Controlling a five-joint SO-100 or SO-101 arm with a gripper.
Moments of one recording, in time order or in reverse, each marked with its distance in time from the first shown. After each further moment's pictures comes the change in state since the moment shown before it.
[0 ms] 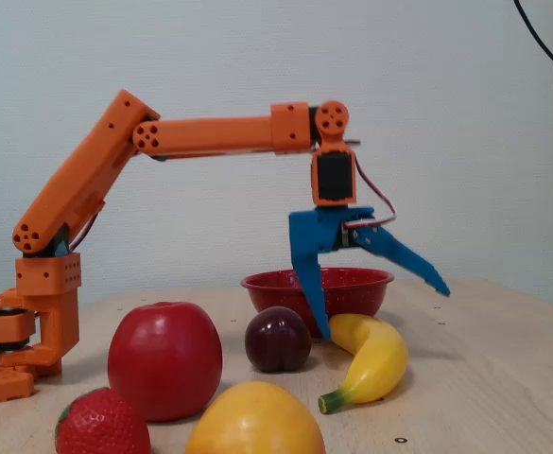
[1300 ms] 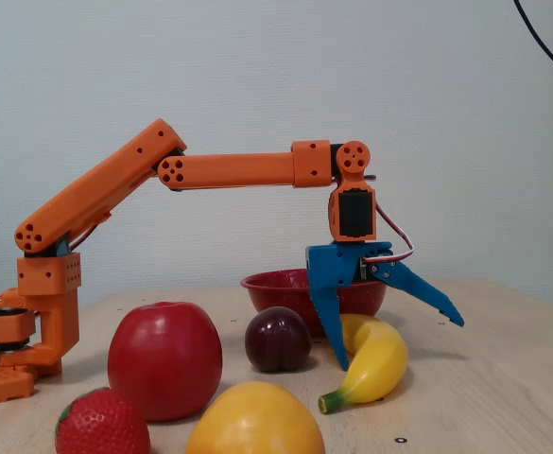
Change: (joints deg) arm 1.8 -12.7 -11.3 -0.9 0.2
